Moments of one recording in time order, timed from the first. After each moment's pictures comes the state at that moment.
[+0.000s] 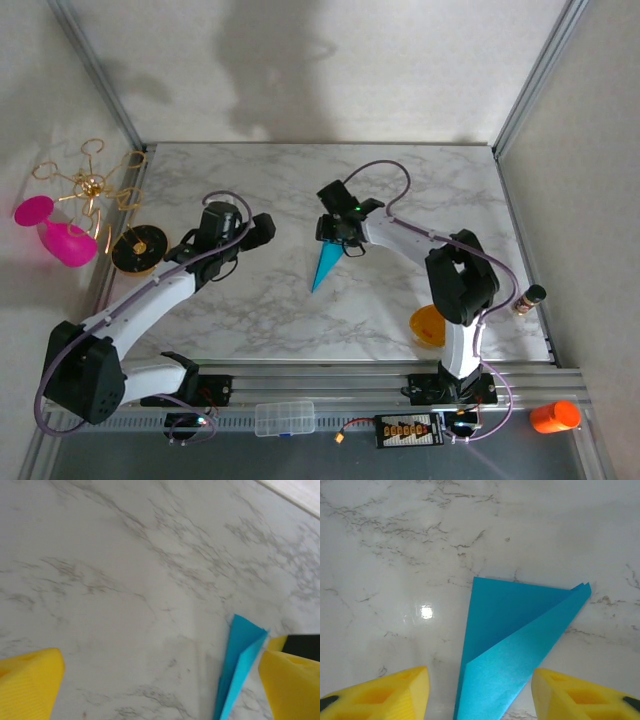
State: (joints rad) left arm -0.37 1.20 0.80 -0.25 -0.12 -0.66; right arm 0.72 1.92 1.45 -0.62 0.14 0.73
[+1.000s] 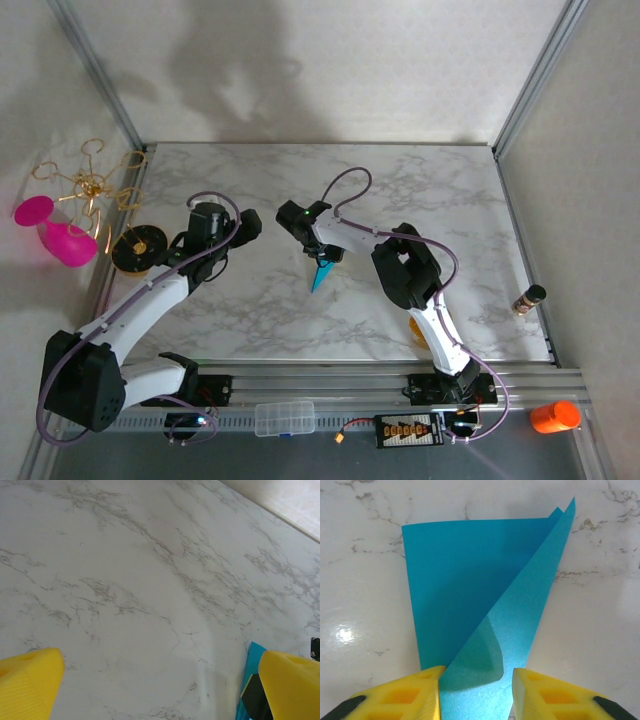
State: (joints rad) left arm -0.30 1.18 0.77 -0.22 -0.14 -0.65; right arm 0.85 2.27 1.81 -1.05 0.40 1.07
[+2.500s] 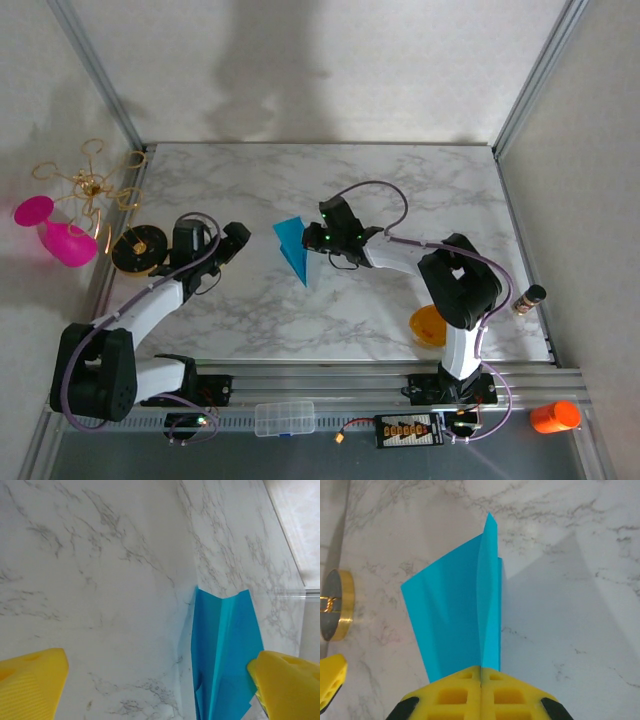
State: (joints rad) left arm -0.10 1.23 0.55 0.01 0.25 -0.92; right arm 0.73 1.87 1.11 0.06 -0.20 0.82
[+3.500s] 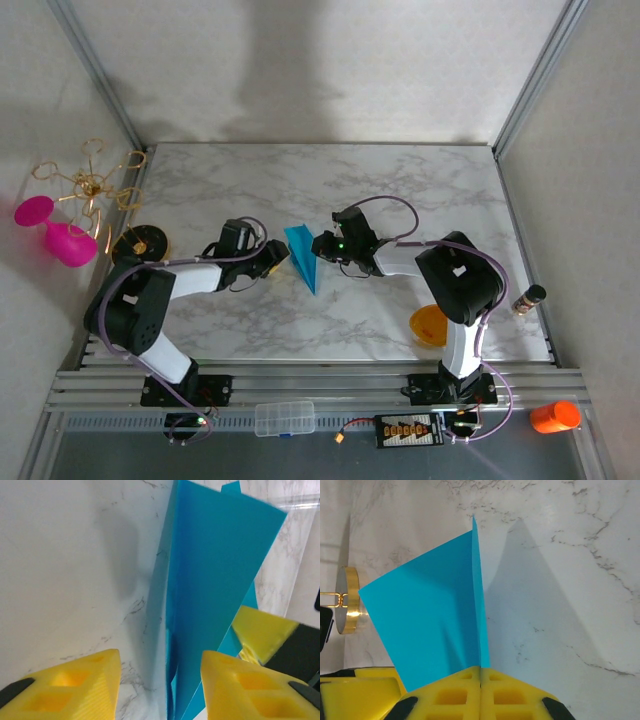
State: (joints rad) left arm -0.34 1.61 0.65 0.20 0.42 -1.02; right arm 0.66 1.89 0.96 0.24 -0.32 0.87
